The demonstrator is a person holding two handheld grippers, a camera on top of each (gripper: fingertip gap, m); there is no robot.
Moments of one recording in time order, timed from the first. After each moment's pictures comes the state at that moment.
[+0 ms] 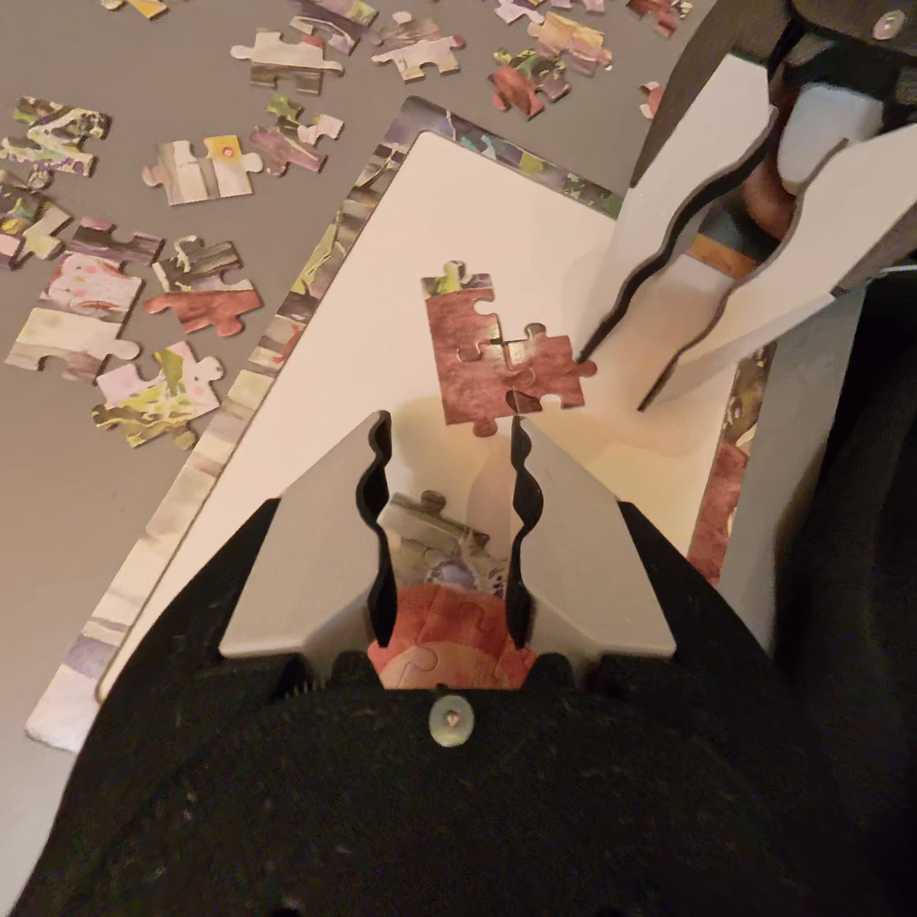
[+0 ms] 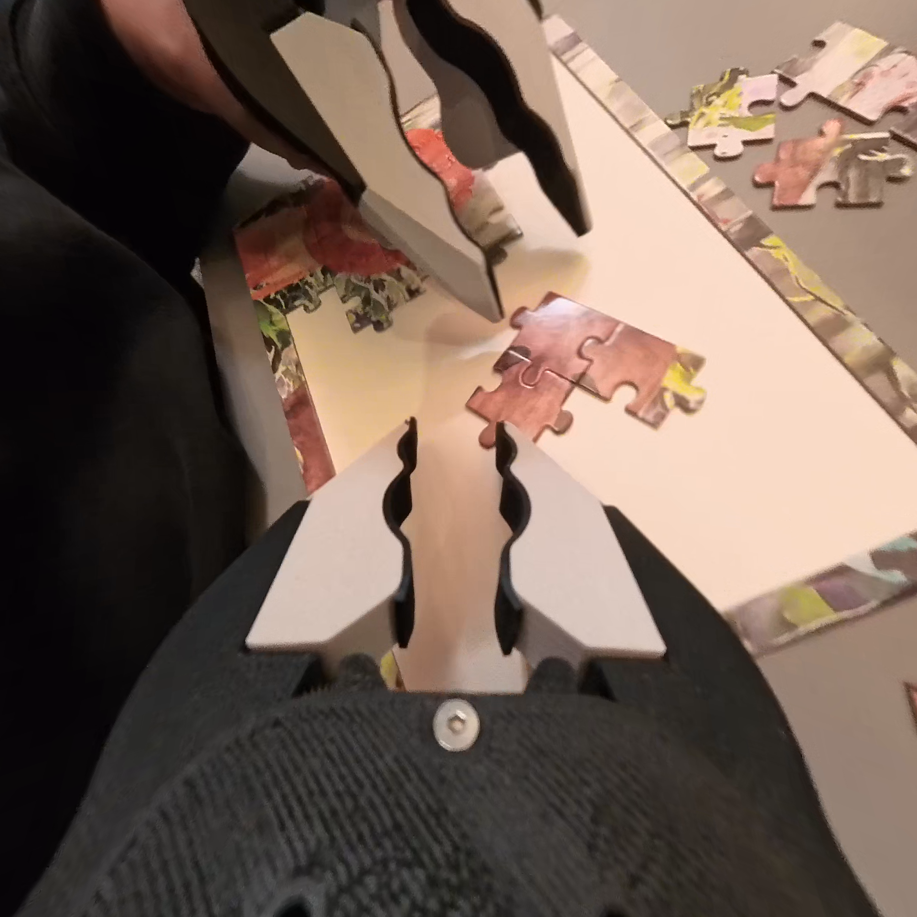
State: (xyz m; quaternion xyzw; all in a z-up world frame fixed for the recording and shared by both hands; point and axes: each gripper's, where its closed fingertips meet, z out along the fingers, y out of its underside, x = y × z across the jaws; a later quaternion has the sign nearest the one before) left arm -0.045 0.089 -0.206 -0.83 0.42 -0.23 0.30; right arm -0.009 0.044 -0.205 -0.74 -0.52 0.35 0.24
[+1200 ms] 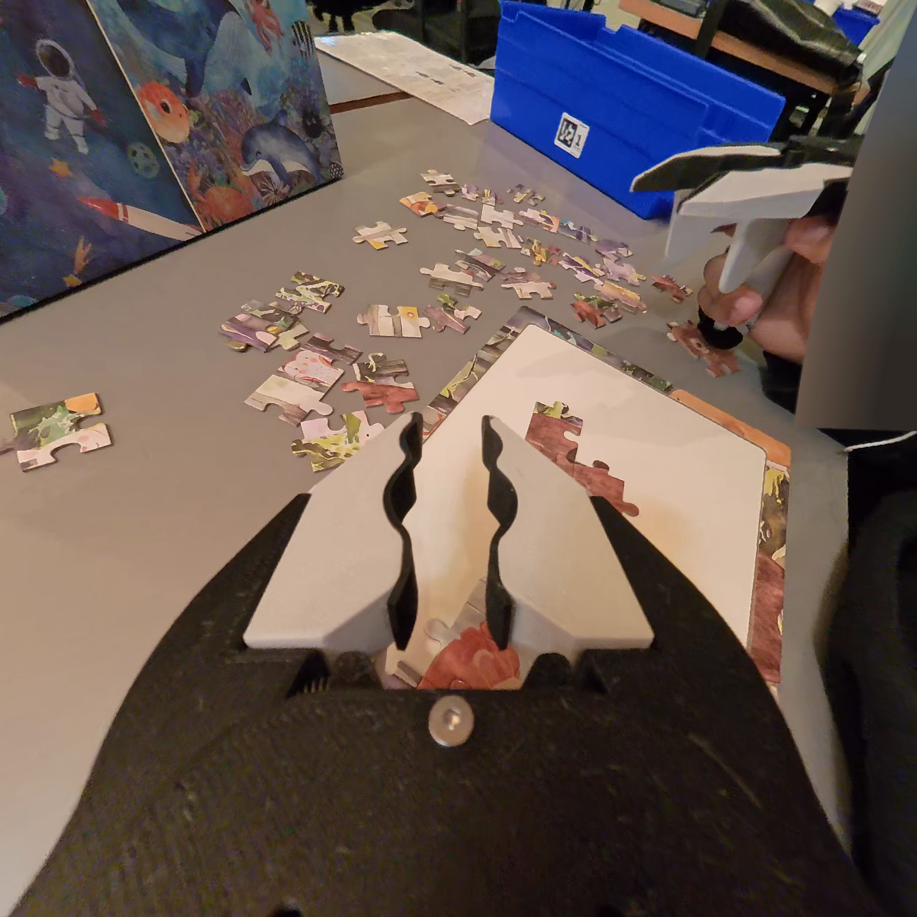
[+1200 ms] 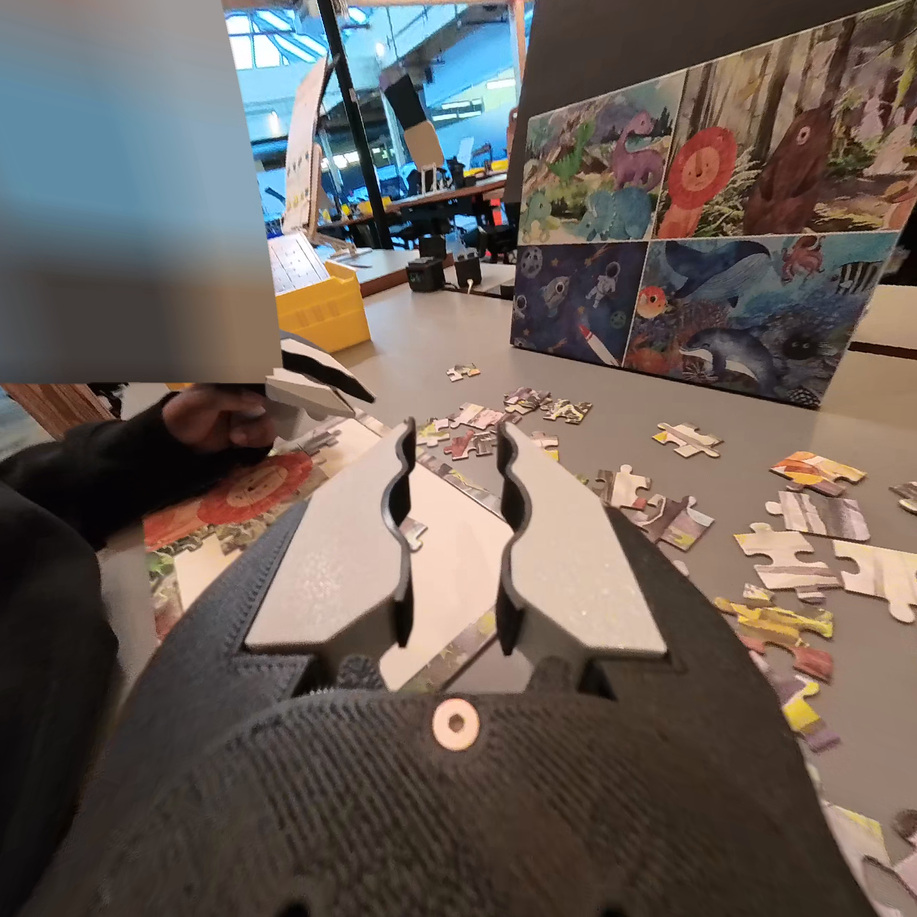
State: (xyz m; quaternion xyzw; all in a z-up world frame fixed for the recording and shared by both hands) left arm -0.081 0.137 -0.158 -0.78 0.29 -0.30 0.46; right arm 0.060 0.149 -0.105 -0.66 -0.31 0.41 0.55
